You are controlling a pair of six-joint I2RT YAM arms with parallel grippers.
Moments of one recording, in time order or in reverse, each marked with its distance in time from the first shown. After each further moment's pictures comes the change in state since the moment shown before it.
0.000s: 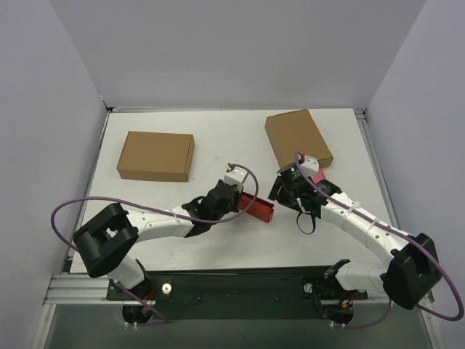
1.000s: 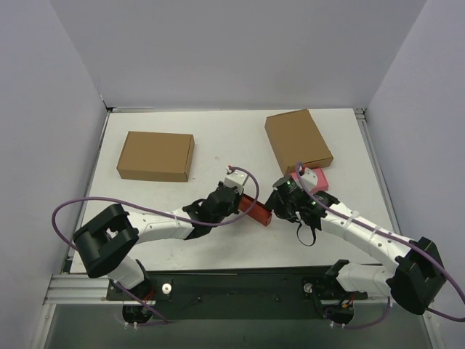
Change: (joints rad) left arm -0.024 -0.003 -0.021 0.032 -0.041 0.009; right arm 0.098 -0.059 -0.115 0.055 -0.005 0.220
